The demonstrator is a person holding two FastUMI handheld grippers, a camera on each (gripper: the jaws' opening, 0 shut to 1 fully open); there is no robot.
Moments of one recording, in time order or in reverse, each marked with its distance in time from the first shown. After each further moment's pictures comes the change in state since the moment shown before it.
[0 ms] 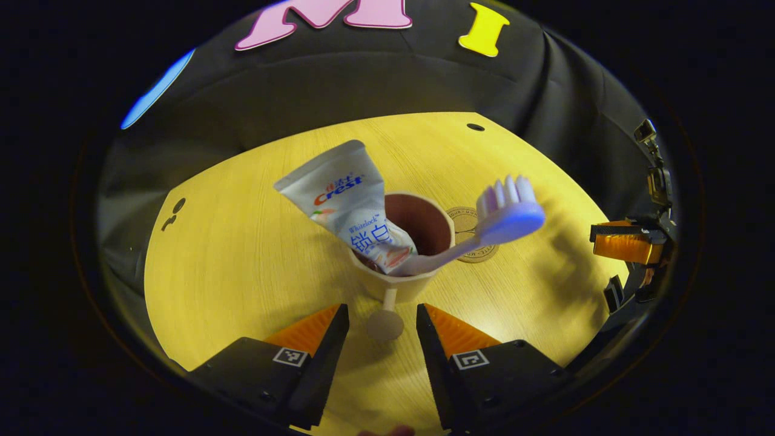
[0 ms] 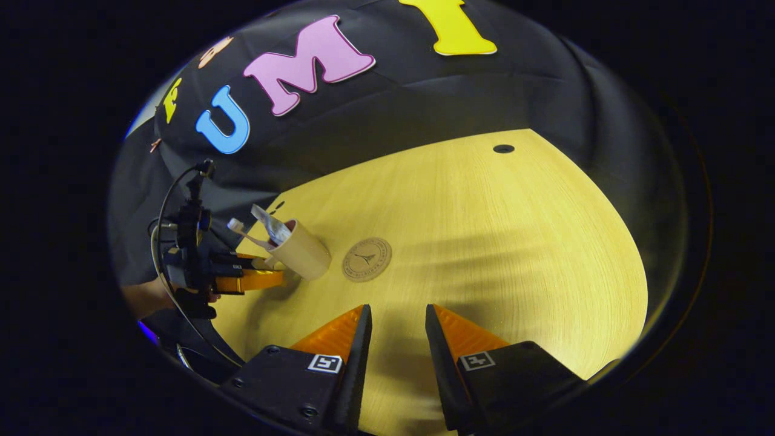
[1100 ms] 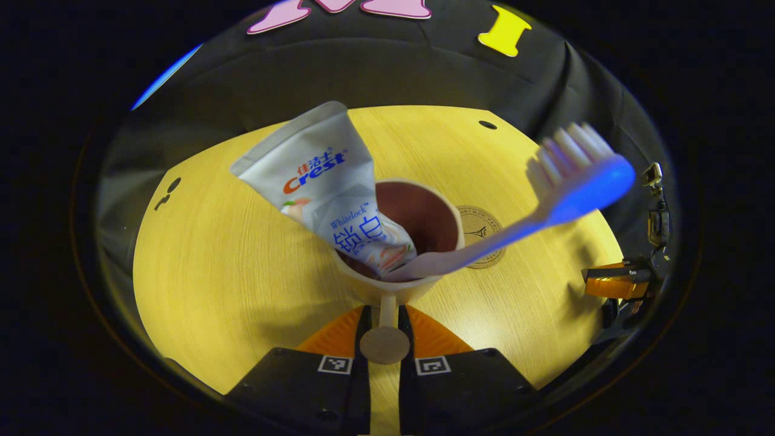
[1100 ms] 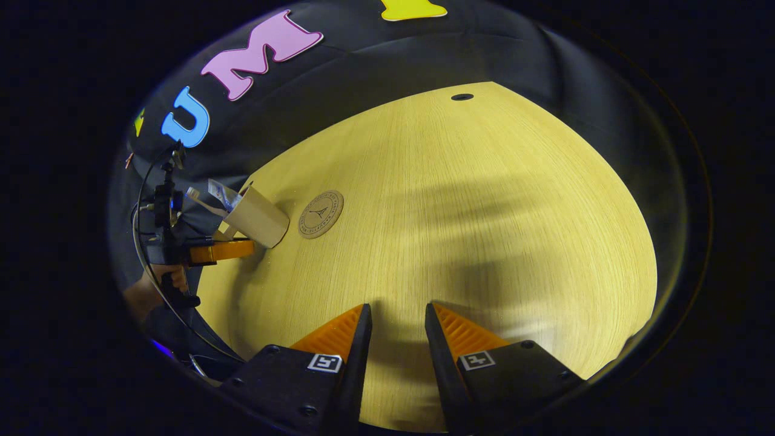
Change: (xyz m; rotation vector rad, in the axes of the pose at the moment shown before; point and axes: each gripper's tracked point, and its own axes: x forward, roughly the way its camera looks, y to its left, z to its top) left arm 0.018 -0.011 -0.001 -0.094 0.020 -0.019; right arm 0.001 -0.042 -0.052 0.101 0.138 -0.066
